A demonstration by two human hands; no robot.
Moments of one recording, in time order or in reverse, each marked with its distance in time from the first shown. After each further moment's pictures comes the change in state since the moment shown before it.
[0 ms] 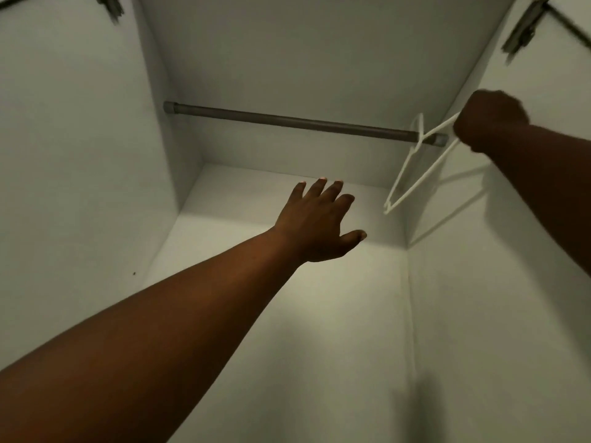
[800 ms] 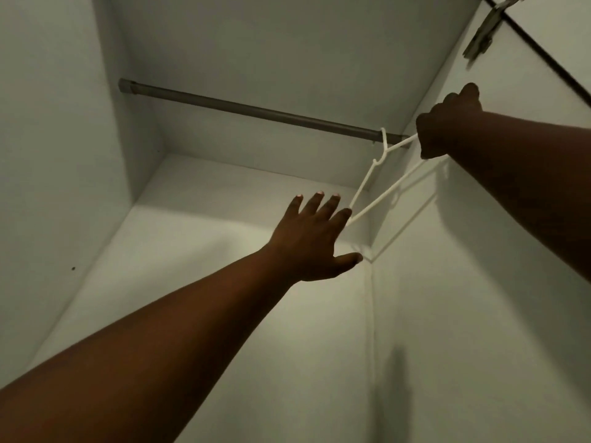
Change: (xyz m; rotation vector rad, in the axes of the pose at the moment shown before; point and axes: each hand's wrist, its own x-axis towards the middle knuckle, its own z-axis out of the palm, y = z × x) left_hand 0.011 0.045 0.044 -0.032 0.019 0.090; right_hand -0.006 0.002 -0.007 -1.008 -0.216 -0.374
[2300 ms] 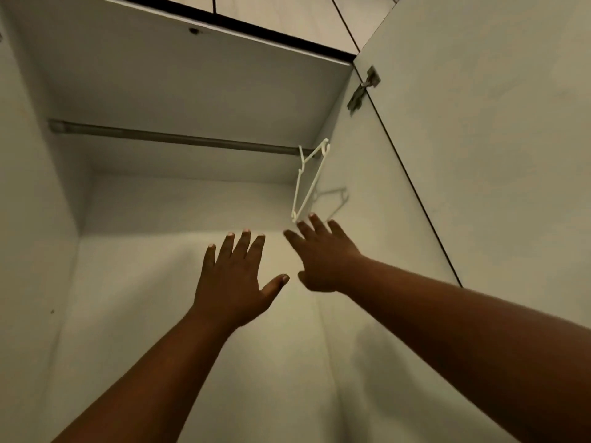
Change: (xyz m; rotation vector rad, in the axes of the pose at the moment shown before) left_hand -0.147 -0.039 -0.139 -0.310 -0.088 -0.122; right_hand -0.245 -0.065 -0.140 0.565 -0.165 -0.312
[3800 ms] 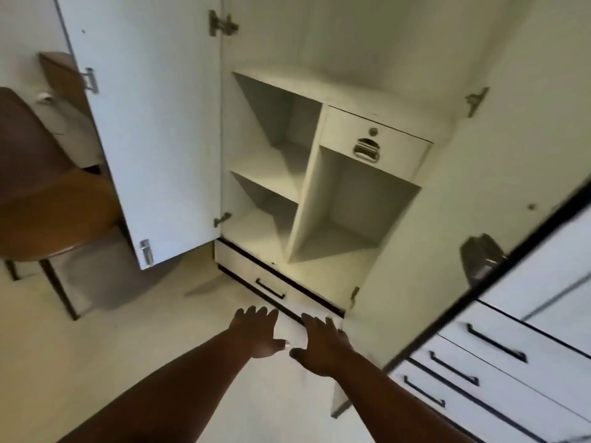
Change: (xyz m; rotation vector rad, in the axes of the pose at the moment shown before) left_hand -0.645 0.634 -0.256 0.000 -1.587 -0.951; right_hand -0.852 0.091 -0.088 0.829 -1.365 -0.740
